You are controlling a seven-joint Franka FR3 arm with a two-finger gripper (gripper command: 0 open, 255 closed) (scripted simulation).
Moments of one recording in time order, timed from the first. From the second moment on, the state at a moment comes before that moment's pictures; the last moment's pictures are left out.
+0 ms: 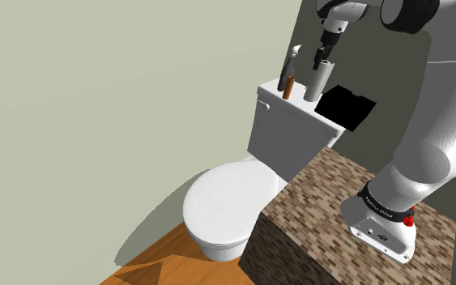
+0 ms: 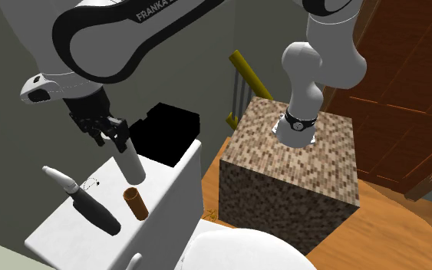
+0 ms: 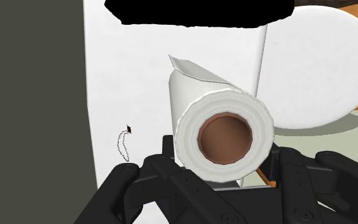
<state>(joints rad) -0.29 0.46 -0.54 -1.57 0.27 1.96 -0.95</state>
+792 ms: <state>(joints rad) -0.29 0.44 -0.55 -1.52 0.25 1.89 -0.94</state>
